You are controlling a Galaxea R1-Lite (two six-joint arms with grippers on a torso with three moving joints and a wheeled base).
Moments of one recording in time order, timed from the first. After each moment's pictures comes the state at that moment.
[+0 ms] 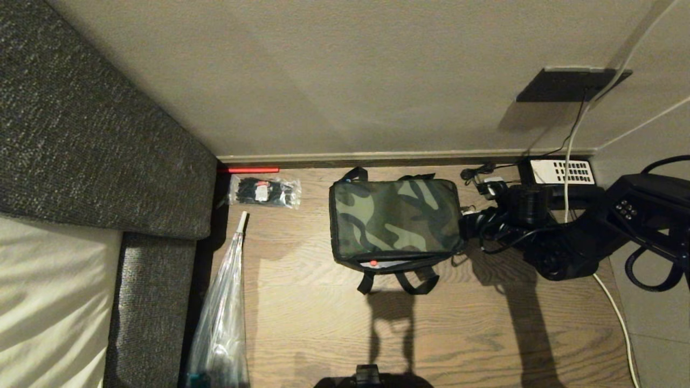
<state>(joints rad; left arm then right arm) 0.00 0.00 0.00 0.00 0.00 -0.01 0.12 2.31 -1.10 -0.94 0.05 -0.07</state>
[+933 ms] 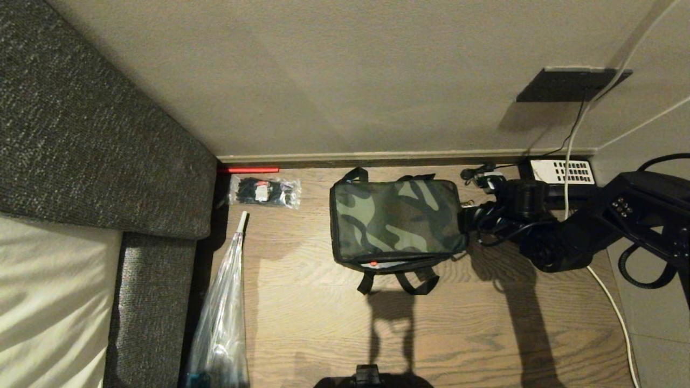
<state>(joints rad) 0.00 0.00 0.00 0.00 0.00 -0.01 0.11 2.33 -1.18 -0.88 0.05 -0.02</state>
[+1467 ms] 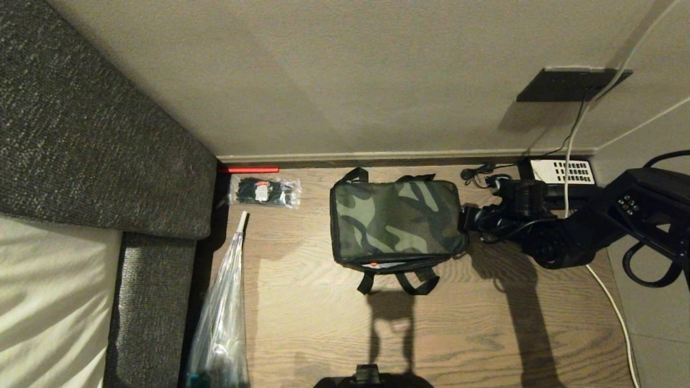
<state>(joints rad) 0.00 0.00 0.00 0.00 0.00 -0.01 0.11 2.32 -1.19 -0.78 0.06 0.24</state>
